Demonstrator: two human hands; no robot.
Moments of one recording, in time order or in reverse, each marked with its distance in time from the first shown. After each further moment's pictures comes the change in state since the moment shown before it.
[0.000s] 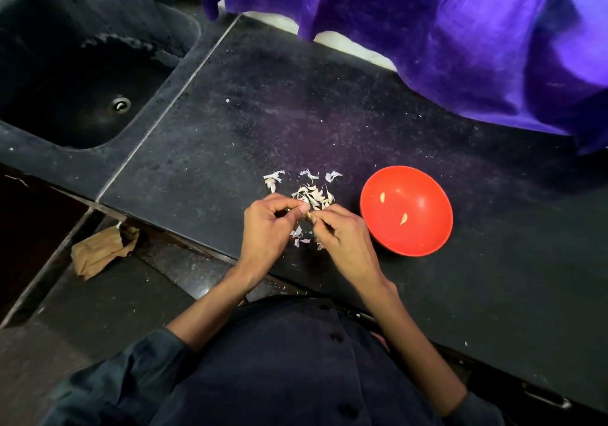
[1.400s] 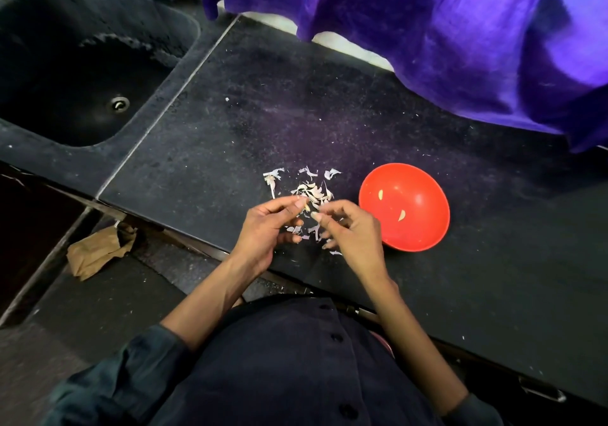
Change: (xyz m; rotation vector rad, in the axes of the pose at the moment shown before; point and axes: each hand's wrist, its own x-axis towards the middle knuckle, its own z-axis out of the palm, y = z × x) left_hand -0.008 0.004 -0.006 -0.569 -0.174 -0.396; right_hand -0.004 0.000 -0.005 0.365 0.077 0.367
